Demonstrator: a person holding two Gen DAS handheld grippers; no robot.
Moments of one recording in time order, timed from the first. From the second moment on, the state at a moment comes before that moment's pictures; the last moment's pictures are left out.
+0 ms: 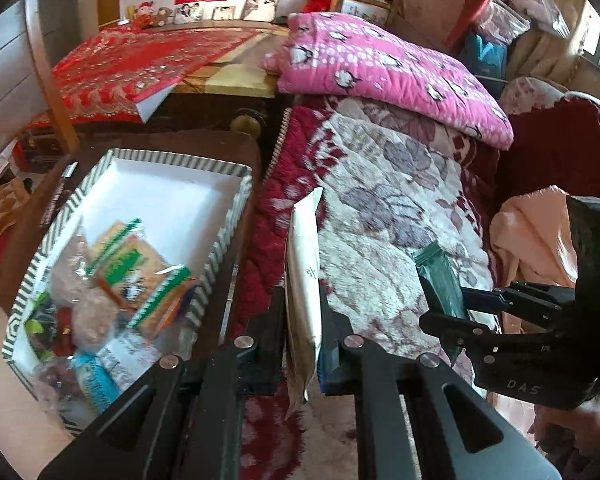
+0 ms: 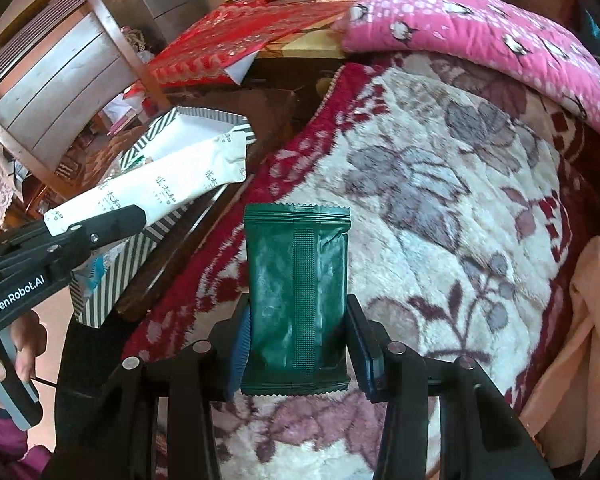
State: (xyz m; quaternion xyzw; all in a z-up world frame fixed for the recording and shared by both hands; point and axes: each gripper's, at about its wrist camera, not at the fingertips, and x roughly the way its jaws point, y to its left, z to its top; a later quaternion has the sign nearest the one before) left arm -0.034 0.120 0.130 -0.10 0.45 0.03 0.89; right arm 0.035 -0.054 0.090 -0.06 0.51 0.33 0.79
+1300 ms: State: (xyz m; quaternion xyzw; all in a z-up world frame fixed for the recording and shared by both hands) left arm -0.099 0.283 0.114 -0.15 0.45 0.21 0.85; right arm 0.035 0.199 0.108 -0.19 0.49 0.47 0.71
